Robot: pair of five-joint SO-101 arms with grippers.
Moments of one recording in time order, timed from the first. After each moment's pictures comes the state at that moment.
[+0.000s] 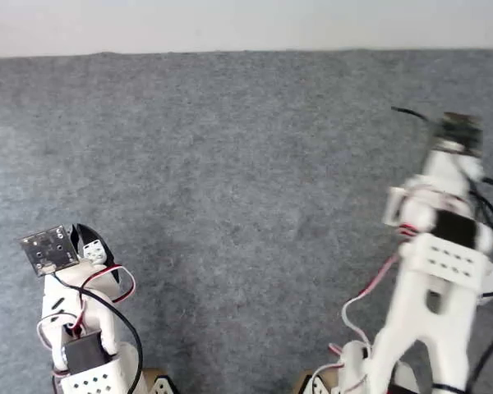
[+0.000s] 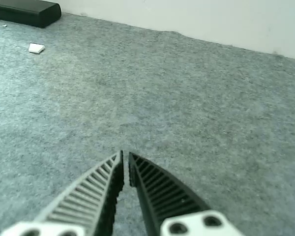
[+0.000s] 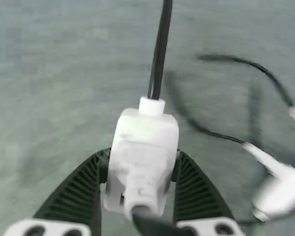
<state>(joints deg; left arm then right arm) -23.4 -103.2 96.6 45.9 8.8 23.0 -32.9 37.9 57.0 4.6</state>
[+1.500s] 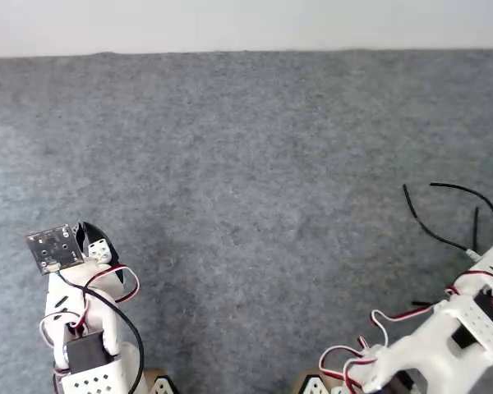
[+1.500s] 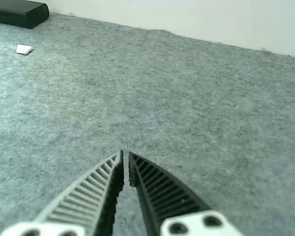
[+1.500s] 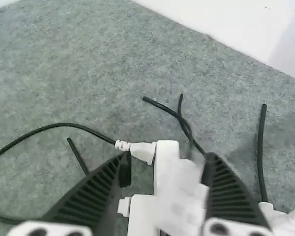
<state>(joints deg) -21.1 -103.2 96.7 45.9 8.8 51.5 -34.1 67.1 3.5 4.6</state>
